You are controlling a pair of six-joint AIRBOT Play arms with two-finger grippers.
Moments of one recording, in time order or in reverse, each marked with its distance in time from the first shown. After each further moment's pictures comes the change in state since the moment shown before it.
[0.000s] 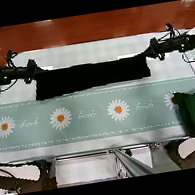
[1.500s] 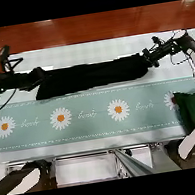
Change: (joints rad) left arm -0.236 0.536 -0.336 0.353 0.101 -0.175; right arm 0.046 -0.230 0.202 -0.107 0.246 0.078
